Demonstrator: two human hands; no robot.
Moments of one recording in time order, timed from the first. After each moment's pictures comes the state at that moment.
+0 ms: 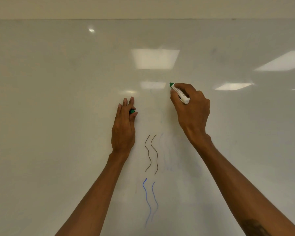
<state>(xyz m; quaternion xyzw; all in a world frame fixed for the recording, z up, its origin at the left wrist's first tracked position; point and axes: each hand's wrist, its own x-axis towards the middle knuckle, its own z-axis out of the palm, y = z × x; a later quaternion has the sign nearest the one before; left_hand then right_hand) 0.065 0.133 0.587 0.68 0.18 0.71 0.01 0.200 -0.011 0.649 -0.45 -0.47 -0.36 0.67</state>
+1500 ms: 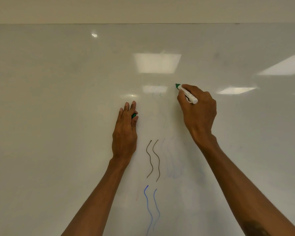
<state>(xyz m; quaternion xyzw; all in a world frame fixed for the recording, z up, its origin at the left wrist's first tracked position) 0.067 0.138 0.590 0.66 0.17 0.73 -0.03 0.210 -0.008 0.665 -0.46 -0.46 -0.39 0.66</state>
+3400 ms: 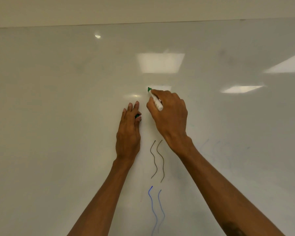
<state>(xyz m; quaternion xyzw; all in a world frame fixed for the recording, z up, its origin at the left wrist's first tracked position) 0.064 0.132 0.591 0.68 0.17 0.72 -0.01 0.152 0.033 0.653 -0.40 -0.54 -0.46 0.58</state>
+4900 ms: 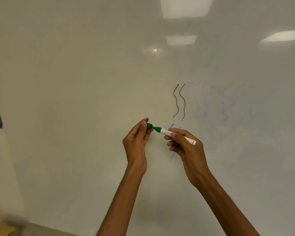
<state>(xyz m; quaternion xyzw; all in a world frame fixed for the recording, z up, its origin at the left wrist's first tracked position) 0.000 0.025 0.429 0.40 0.17 0.72 0.54 0.122 -0.043 0.427 -0.38 -0.48 0.31 0.73</state>
